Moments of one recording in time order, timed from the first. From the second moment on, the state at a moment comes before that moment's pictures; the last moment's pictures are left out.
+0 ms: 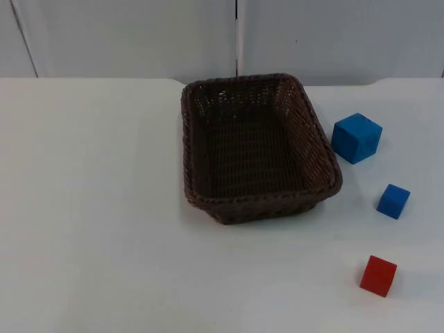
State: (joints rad) right arm 0.04 0.00 -0.52 0.03 1.09 -0.04; left arm 0.02 0.05 -0.50 -0.09 1.08 0.05
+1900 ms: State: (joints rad) right arm 0.04 0.00 -0.52 0.03 1.09 -0.04; left arm 0.02 0.77 -0.71 -0.38 0.87 0.26
